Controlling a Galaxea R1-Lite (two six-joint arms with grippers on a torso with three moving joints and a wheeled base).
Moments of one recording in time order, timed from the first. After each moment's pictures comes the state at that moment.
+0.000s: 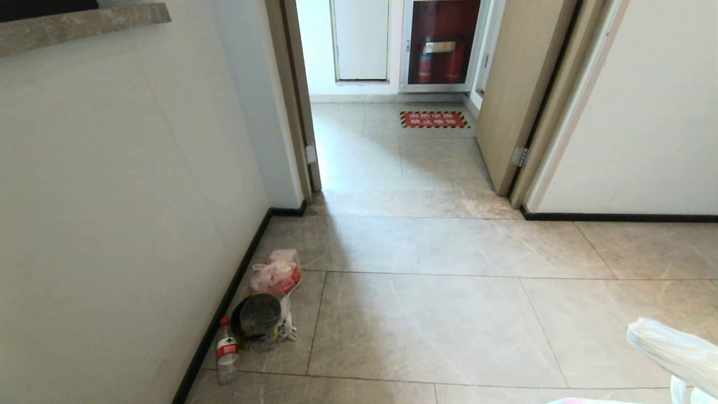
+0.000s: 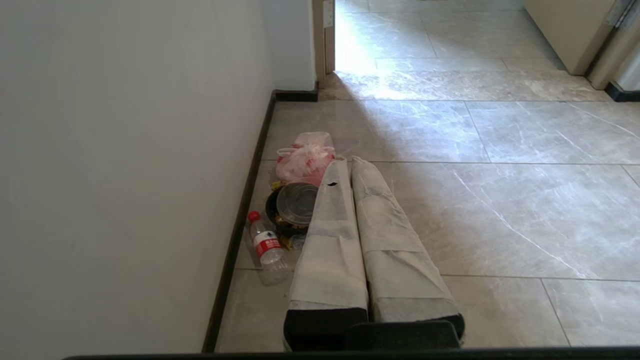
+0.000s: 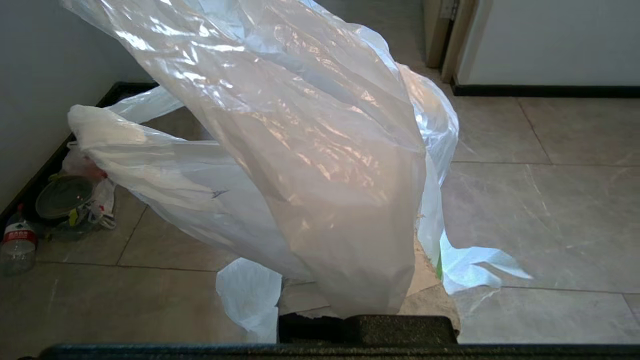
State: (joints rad) left arm 0.00 0.00 0.00 0.00 0.00 0.00; right arm 0.00 0.00 0.00 -0.01 -0.01 0.00
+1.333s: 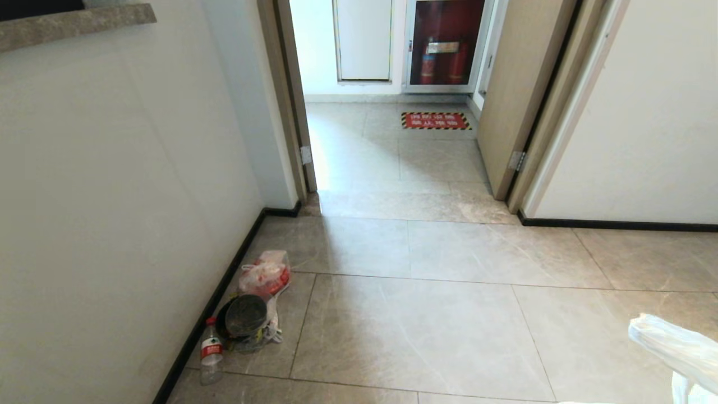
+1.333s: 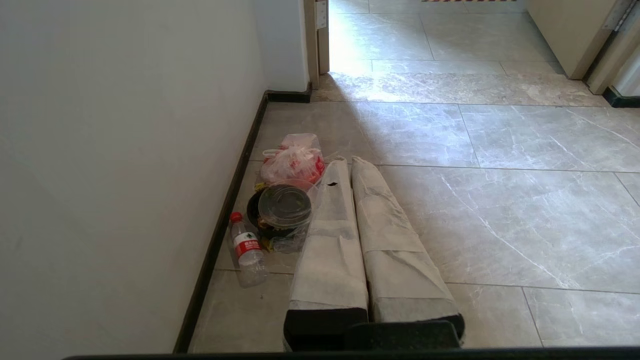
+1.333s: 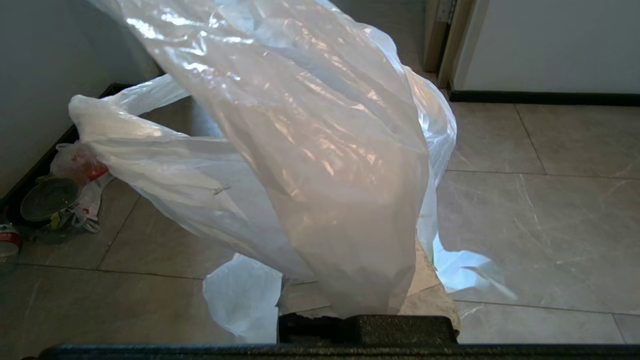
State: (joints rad) left arm 0.00 0.00 0.00 0.00 0.00 0.00; right arm 0.00 0.00 0.00 -0.01 -0.01 0.00
